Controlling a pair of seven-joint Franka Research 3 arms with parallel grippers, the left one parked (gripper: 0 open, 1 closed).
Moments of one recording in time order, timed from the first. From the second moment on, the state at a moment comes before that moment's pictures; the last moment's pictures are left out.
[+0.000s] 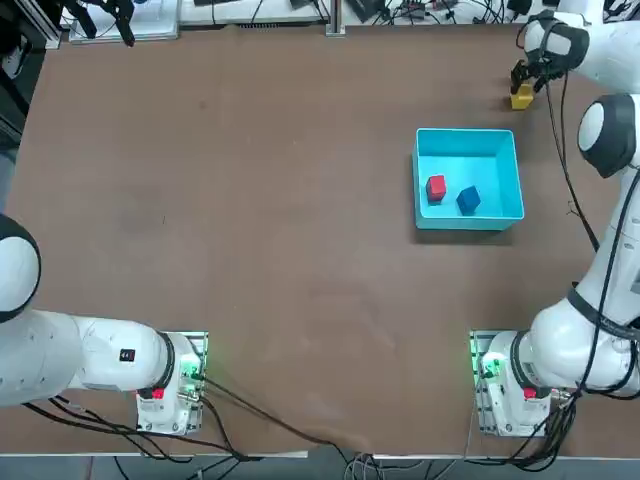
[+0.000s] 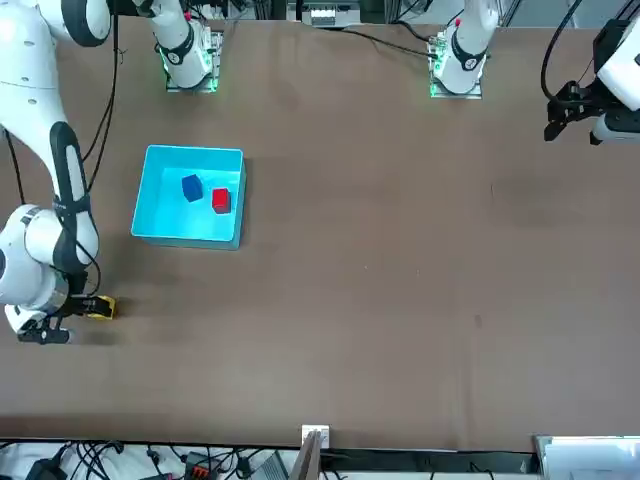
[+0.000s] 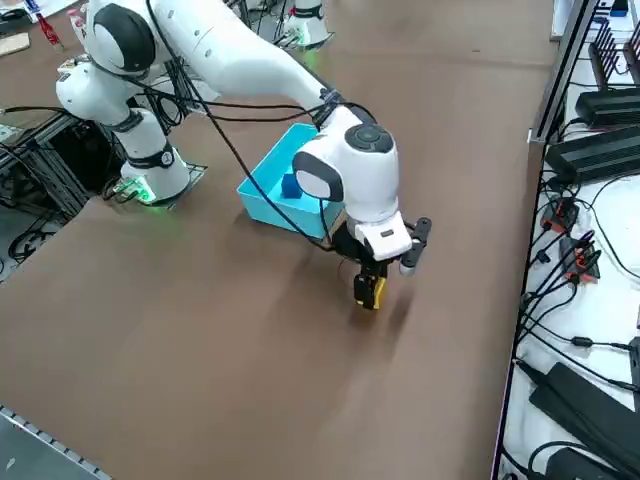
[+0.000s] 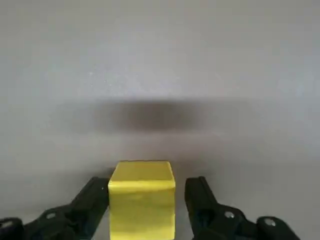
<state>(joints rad) -0.16 0.82 -0.08 -1.41 -0.01 2.30 -0.19</state>
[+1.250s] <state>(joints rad) -0.14 0.57 0.04 -1.38 0.01 1.98 -0.15</state>
